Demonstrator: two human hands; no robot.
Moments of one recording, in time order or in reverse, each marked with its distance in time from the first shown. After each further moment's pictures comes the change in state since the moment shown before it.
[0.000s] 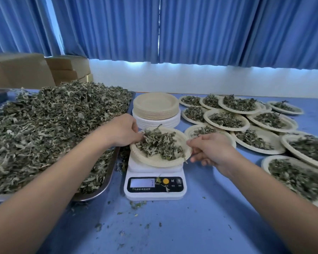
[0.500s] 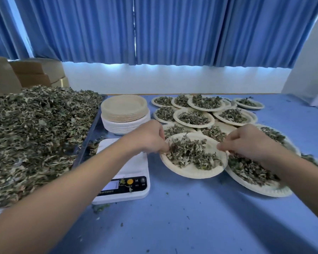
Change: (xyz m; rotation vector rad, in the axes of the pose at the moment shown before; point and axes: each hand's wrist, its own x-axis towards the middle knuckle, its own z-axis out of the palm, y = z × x) left_hand 0.004 0.127 0.063 -0.166 -0.173 0.156; right_hand -0.053 -0.003 -0.148 -0.574 0.234 -0.028
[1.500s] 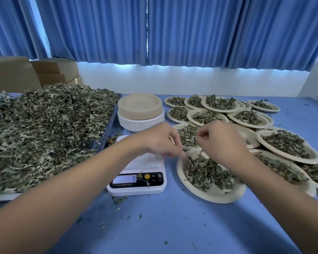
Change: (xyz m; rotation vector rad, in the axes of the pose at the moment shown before) left_hand -0.026 -0.017 -0.015 -0.077 -0.159 0.122; right_hand -0.005 -0.065 0.076 -0.404 0.210 -0.347
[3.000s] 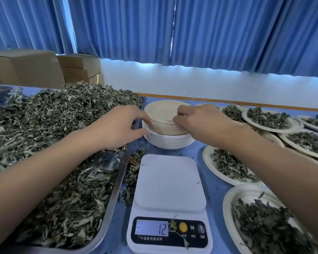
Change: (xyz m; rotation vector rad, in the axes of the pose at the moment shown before) left_hand -0.008 -0.130 -0.121 0.481 0.471 0.074; right_hand 0.155 -0.086 0.055 -0.617 0.038 -0.830
